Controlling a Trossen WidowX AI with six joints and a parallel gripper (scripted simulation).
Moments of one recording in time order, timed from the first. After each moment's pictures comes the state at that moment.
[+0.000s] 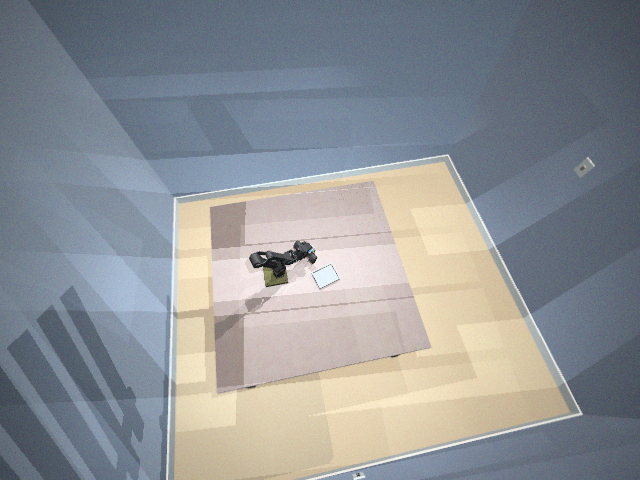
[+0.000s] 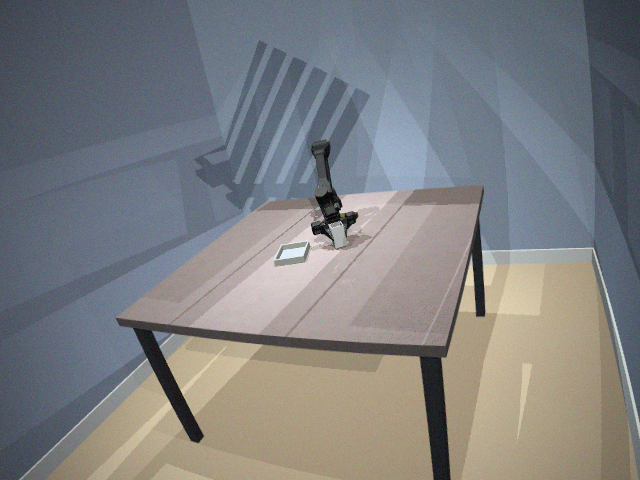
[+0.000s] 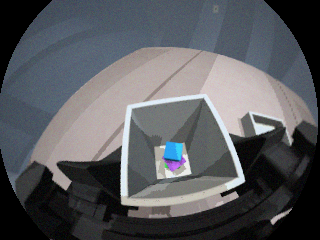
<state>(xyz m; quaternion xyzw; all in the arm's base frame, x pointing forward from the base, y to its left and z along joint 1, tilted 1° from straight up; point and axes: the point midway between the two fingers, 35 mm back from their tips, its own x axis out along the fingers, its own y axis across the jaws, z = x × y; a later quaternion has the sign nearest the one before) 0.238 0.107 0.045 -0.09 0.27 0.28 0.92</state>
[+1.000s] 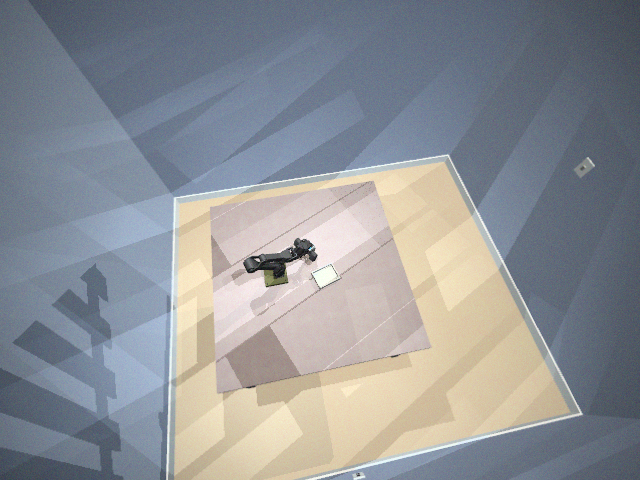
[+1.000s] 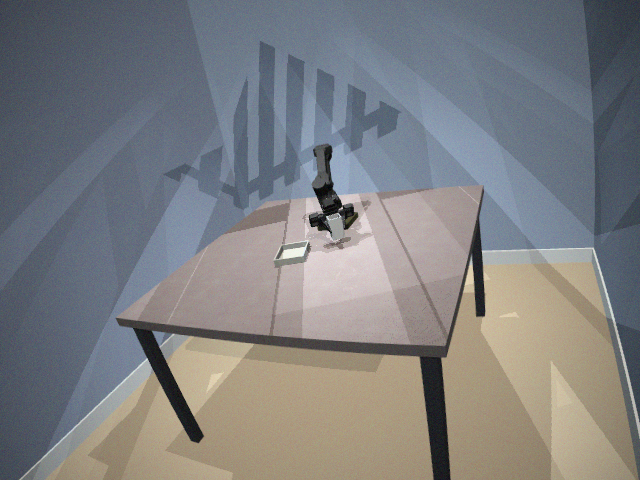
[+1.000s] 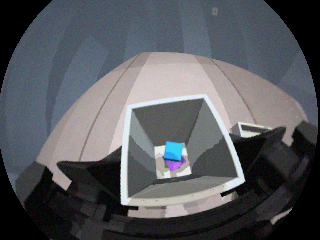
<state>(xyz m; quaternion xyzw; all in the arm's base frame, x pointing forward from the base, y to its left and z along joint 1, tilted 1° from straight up) 0.241 0.107 0.083 -0.09 0.27 0.28 0.92</state>
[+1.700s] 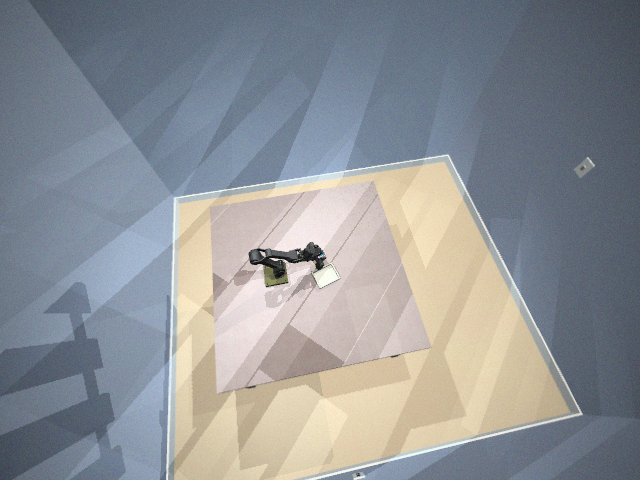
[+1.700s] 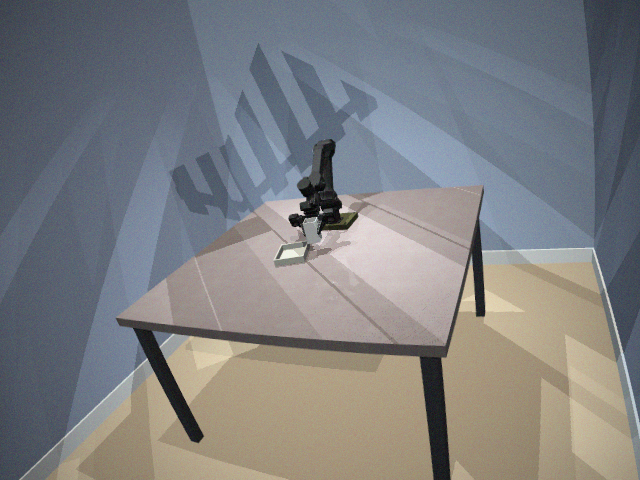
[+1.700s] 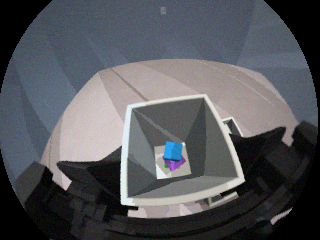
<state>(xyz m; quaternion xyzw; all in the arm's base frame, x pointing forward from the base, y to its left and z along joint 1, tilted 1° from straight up) 0.300 0.029 0.099 -0.03 0.28 0.09 0.96</state>
